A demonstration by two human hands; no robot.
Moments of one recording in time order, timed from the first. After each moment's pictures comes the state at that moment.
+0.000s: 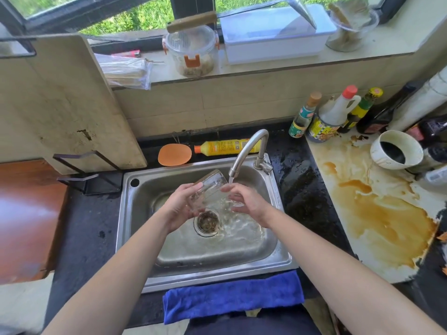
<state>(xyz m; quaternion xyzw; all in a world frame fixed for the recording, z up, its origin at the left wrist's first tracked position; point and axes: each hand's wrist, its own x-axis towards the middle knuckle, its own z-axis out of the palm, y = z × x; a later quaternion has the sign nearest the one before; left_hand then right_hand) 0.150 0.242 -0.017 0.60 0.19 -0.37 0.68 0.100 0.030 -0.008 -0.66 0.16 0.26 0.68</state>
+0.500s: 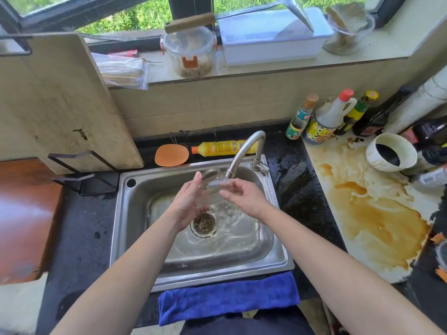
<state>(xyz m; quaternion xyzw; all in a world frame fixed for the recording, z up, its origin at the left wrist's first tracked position) 0.148 0.214 -0.031 0.61 0.18 -0.33 0.69 0.101 0.021 -0.005 -0.75 0.12 0.17 0.62</state>
